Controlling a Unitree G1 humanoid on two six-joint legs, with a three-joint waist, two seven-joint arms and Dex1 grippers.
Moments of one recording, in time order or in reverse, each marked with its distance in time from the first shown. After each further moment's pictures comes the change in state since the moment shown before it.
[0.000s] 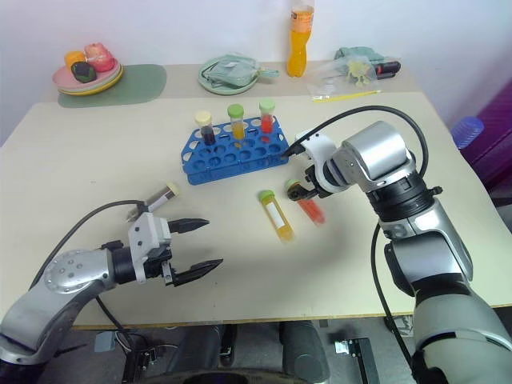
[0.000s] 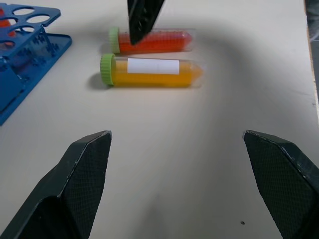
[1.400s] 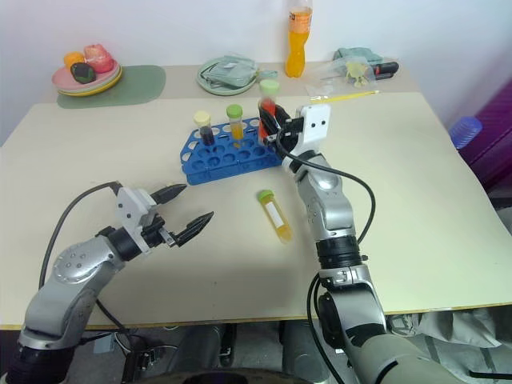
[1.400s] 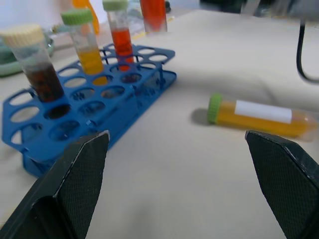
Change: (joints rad) left arm -0.072 -0.204 0.067 0.137 0.073 -0.106 0.198; right arm 0.363 0.540 -0.430 0.205 -0.222 -1.555 -0.098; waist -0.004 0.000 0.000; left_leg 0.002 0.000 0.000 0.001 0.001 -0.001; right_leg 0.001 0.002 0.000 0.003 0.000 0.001
